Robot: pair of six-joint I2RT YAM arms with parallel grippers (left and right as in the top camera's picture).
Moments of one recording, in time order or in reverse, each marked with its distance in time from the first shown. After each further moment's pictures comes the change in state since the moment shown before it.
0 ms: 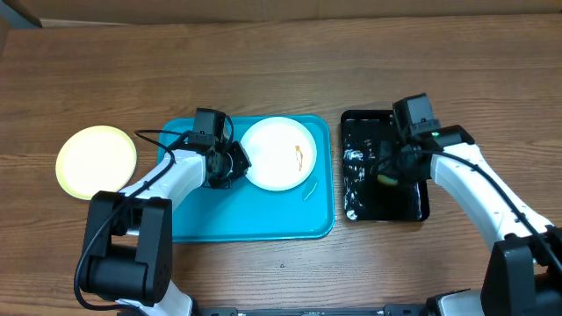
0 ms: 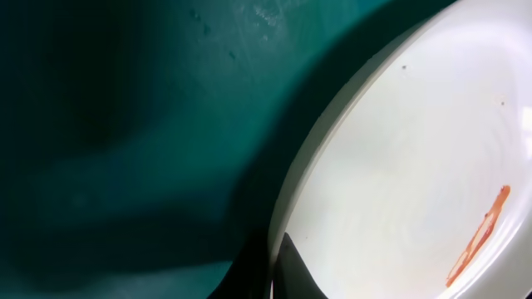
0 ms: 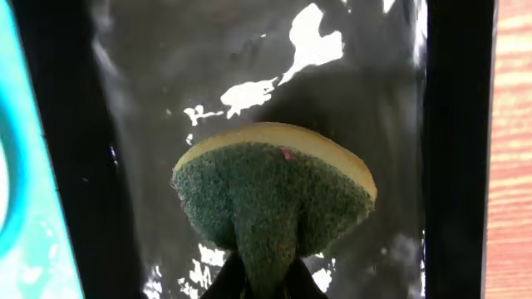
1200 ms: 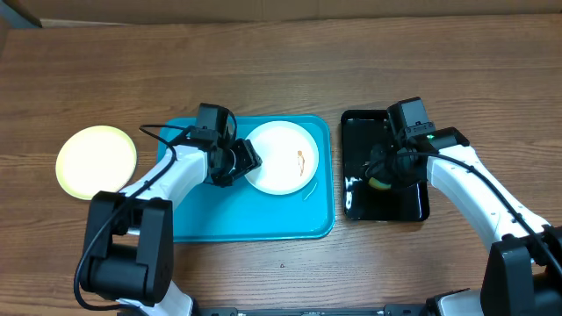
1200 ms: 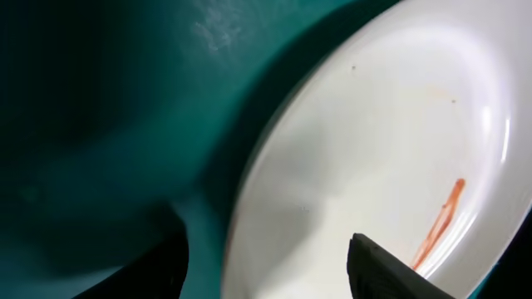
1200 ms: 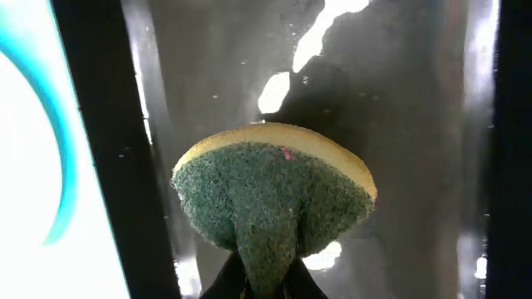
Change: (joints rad) left arm -0.003 0.002 0.056 -0.062 0.039 0.069; right arm 0.026 0.000 -0.007 -0.002 -0.063 0.043
